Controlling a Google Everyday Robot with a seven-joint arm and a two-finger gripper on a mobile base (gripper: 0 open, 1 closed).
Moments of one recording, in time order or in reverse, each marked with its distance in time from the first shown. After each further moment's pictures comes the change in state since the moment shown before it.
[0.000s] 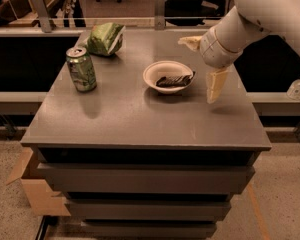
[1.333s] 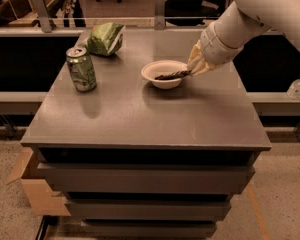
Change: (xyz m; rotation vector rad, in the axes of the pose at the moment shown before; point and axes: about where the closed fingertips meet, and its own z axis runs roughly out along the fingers) arm 0.000 -0.007 -0.009 0.010 0.034 -0.015
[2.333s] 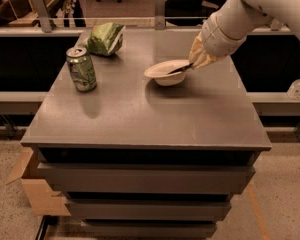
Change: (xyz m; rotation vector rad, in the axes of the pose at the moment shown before) arm 0.002 -0.012 -0.018 0.017 0.032 -0.008
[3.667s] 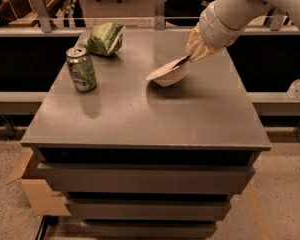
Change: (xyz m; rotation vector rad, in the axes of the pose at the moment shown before) arm -0.009 -0.018 -0.014 0.019 -0.007 -0.048
